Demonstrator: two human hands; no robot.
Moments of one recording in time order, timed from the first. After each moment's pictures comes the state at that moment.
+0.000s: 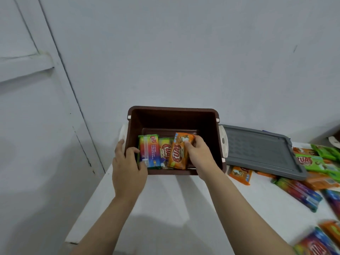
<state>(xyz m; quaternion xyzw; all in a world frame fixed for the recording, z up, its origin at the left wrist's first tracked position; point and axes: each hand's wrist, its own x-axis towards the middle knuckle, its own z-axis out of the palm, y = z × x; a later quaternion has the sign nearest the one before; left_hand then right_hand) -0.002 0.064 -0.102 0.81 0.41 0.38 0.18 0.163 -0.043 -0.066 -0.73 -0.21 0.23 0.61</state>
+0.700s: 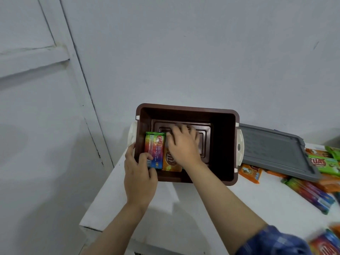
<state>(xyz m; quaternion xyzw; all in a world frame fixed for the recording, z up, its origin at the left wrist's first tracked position) -0.023 0.042 -0.122 0.82 0.37 0.39 0.20 0.126 0.009 -0.073 -0.84 -0.44 -0.09 0.31</state>
